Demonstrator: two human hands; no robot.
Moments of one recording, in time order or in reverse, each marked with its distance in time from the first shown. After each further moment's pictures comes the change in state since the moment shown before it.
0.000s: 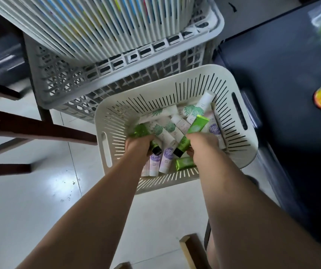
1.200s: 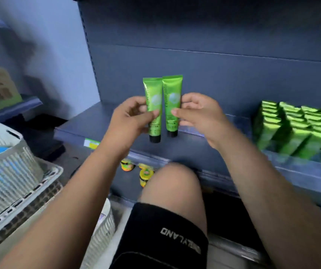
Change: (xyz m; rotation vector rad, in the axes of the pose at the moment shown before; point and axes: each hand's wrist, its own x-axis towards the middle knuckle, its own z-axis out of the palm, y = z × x) left_hand -0.550 0.024 0.001 -0.010 -1.412 1.443; right_hand -0.432 0.054 -0.423 0.350 0.353 -1.268
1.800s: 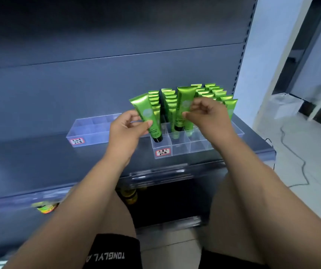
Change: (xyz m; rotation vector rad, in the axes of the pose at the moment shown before) left_hand -0.003 -0.057 0.251 -0.024 -0.304 -0.042; right_hand -0.151 0.033 -0.242 -0.274 0.760 -0.099
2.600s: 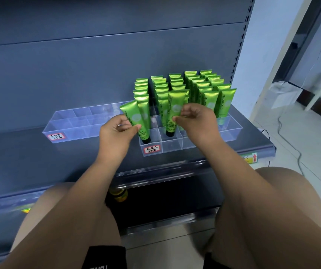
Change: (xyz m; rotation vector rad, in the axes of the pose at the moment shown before) left_hand 0.023 -0.065 0.011 0.227 0.059 0.033; right_hand 0.016 0.067 0.011 -0.150 0.041 0.077
